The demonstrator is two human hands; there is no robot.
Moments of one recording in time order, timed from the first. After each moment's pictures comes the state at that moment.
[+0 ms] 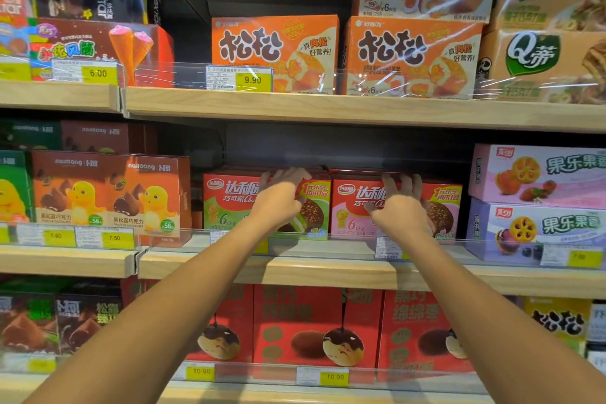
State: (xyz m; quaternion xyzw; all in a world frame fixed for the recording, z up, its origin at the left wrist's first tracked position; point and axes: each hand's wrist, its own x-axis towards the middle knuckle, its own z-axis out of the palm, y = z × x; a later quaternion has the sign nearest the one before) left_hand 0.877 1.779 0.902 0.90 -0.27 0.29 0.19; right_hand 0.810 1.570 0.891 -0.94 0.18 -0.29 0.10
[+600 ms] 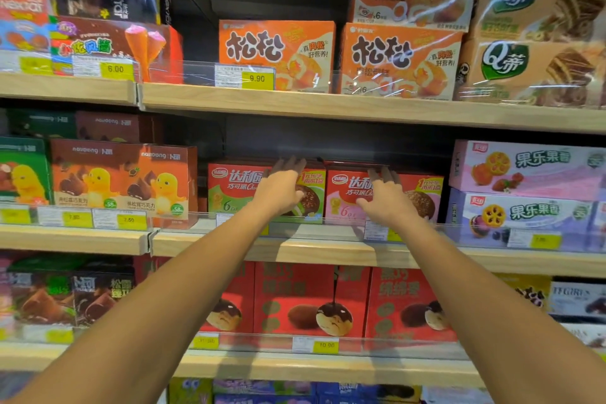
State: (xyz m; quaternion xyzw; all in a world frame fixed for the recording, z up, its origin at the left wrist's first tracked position) left_hand 0.852 1.780 0.909 0.93 -0.24 0.22 0.17; right_hand 0.780 1.582 0.901 -0.96 0.13 -0.23 0.12
